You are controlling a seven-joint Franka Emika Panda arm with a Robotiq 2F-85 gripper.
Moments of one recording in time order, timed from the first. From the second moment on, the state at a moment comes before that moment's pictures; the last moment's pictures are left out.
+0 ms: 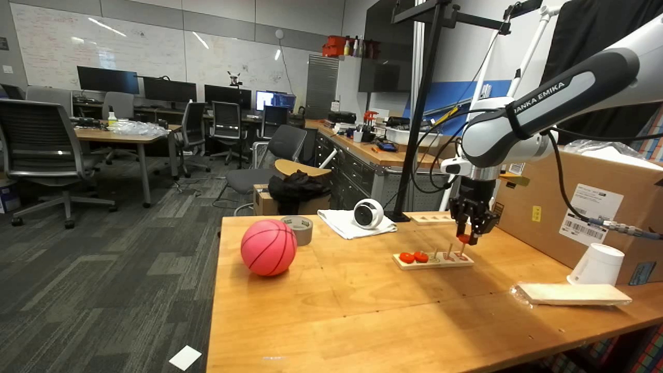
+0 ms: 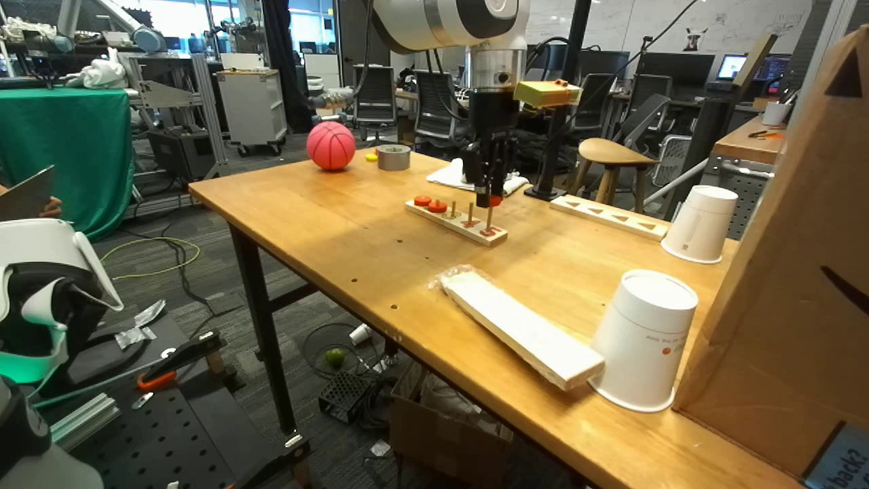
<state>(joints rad) -0.07 0.30 0.02 -1.91 -0.16 2.21 -1.60</state>
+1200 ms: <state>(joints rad) -0.08 0.33 0.02 -1.89 -0.16 2.21 -1.61</state>
